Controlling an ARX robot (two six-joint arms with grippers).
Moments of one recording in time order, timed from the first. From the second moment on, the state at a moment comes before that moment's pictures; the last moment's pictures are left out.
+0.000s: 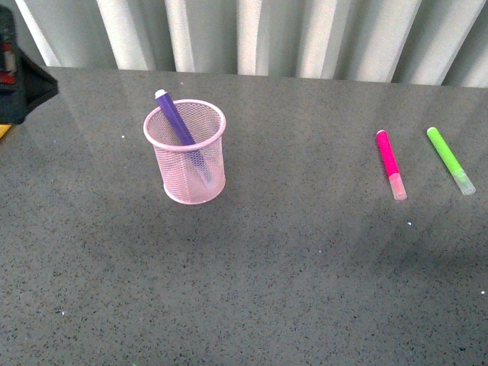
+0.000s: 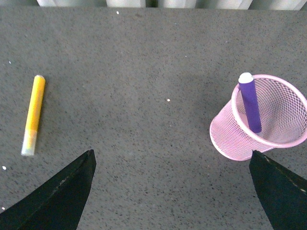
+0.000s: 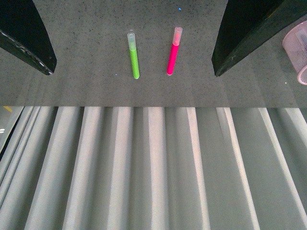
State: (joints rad) left arm -0.08 1.32 0.57 0.19 0.00 0.00; right arm 0.00 0.00 0.02 0.00 0.00 0.00
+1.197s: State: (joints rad) left arm 0.00 0.71 0.01 0.69 0.00 0.00; right arm 0.00 0.00 0.02 0.00 0.00 0.00
